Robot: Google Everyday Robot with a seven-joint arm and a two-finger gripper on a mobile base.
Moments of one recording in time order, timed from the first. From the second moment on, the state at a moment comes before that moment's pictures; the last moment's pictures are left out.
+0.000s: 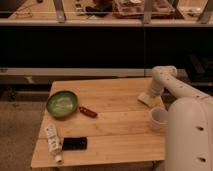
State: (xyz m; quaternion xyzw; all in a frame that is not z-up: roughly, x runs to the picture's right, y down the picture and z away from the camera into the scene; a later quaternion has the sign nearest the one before) arm 0.306 0.061 0.960 -0.29 -0.02 0.03 0.96
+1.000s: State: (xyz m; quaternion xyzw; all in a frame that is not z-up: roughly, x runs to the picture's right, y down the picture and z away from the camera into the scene) arm 0.181 0.020 0.986 -0.28 -0.12 -0.01 0.95
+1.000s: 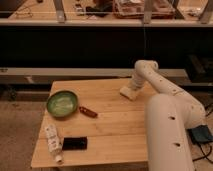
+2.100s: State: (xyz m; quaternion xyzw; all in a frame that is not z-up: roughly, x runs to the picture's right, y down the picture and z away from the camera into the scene) arm 0.301 0.067 0.935 -0.26 -0.04 0.02 0.96
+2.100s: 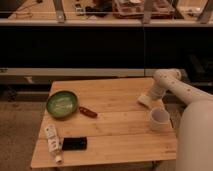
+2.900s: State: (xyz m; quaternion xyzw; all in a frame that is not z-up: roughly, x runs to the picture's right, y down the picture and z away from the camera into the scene) arm 0.191 -0.003 0.980 -0.24 -0.08 0.02 0.97
